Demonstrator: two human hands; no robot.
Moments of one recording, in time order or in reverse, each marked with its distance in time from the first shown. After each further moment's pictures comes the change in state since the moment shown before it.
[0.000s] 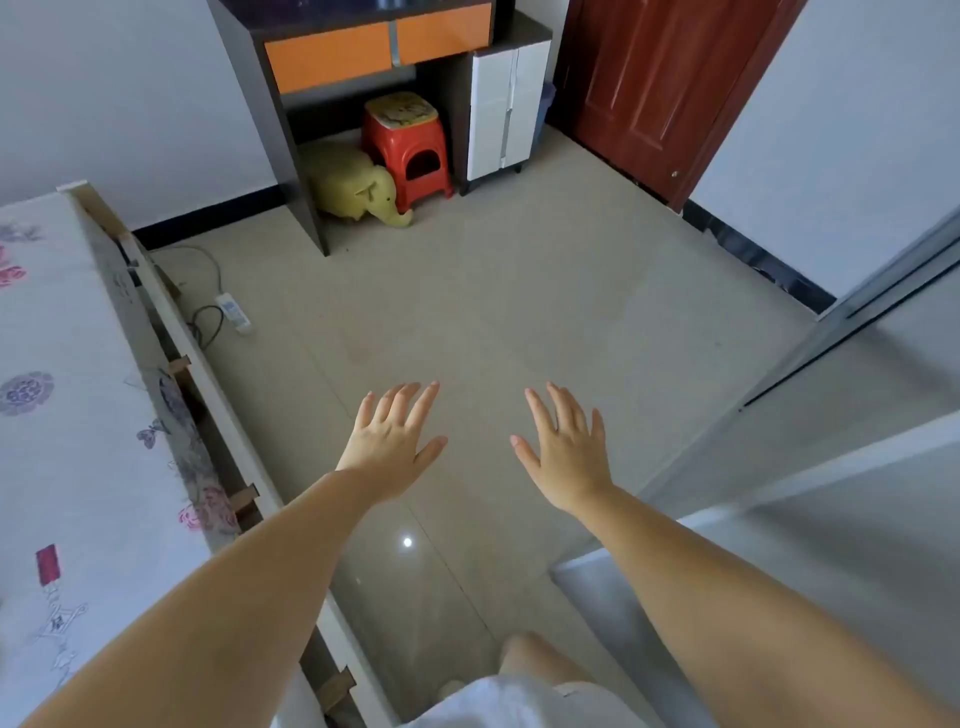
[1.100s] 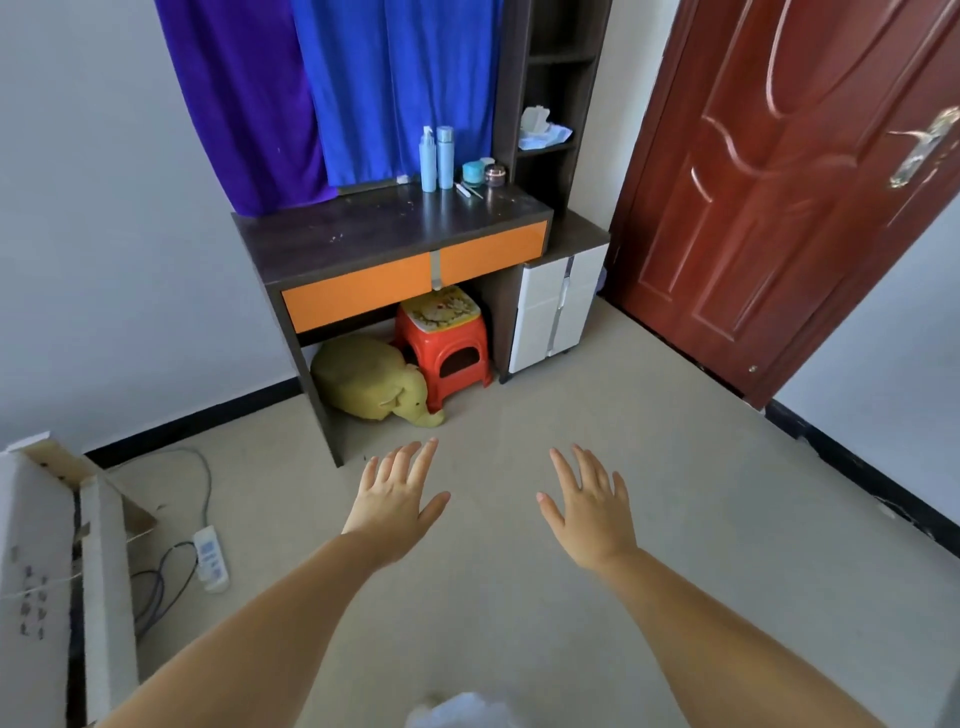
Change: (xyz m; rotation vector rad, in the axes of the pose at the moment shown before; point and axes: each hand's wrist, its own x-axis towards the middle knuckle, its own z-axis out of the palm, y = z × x) left_hand 0.532 -0.235 -0.153 -0.004 0.120 -0.147; right_hand 0.616 0.008 -0.095 -0.028 0.029 0.027
